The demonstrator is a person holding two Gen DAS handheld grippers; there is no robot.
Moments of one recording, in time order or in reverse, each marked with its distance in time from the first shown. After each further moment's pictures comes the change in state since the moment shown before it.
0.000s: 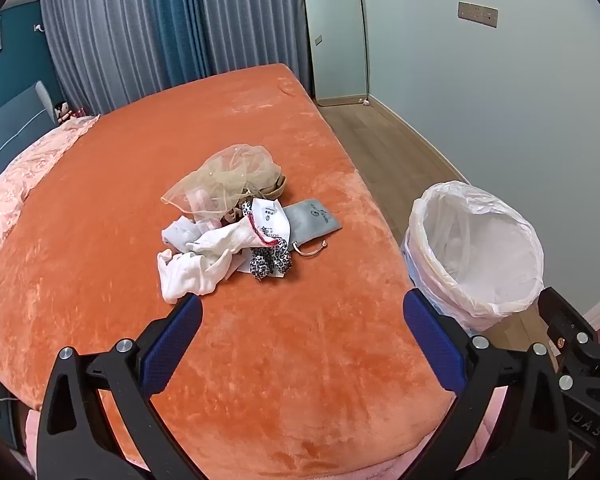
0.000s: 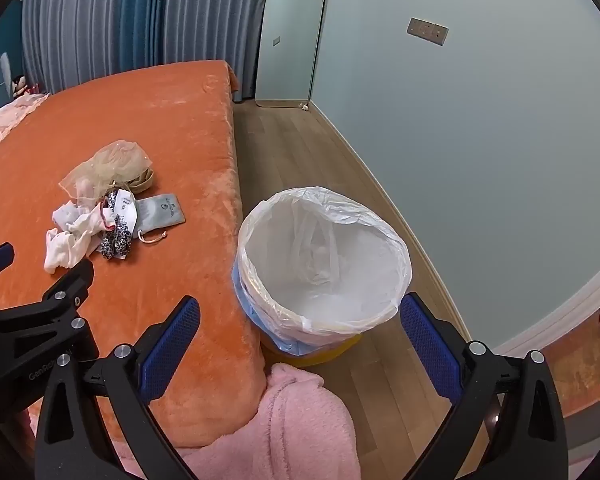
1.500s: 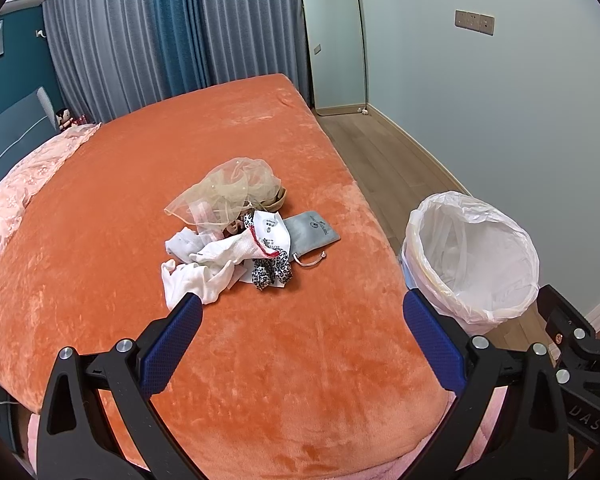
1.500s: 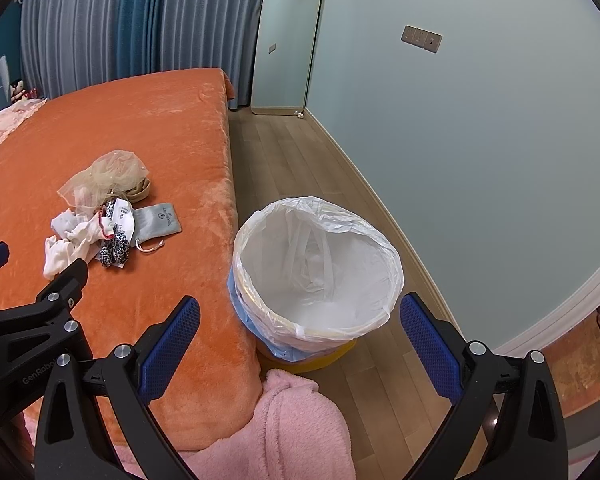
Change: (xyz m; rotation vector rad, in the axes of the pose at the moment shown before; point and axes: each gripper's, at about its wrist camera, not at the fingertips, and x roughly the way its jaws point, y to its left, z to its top) left arm -0.009 -0.001 0.006 0.004 -0.028 -0.012; right arm -0.009 -0.003 0.007 0.001 -0.021 -0.011
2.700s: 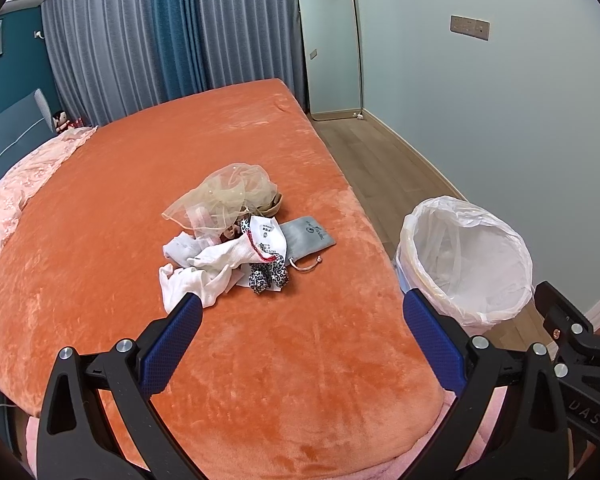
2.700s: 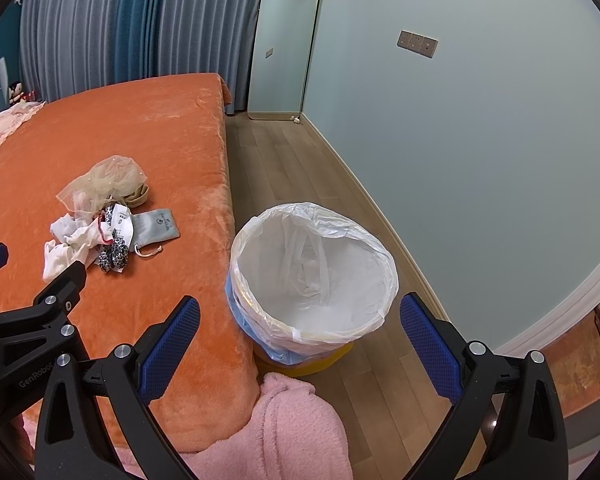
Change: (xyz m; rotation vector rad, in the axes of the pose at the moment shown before) left arm -0.004 -0.004 0.015 0.004 -0.009 -0.012; right arm -0.004 -0.006 0.011 0.001 -0.007 -0.007
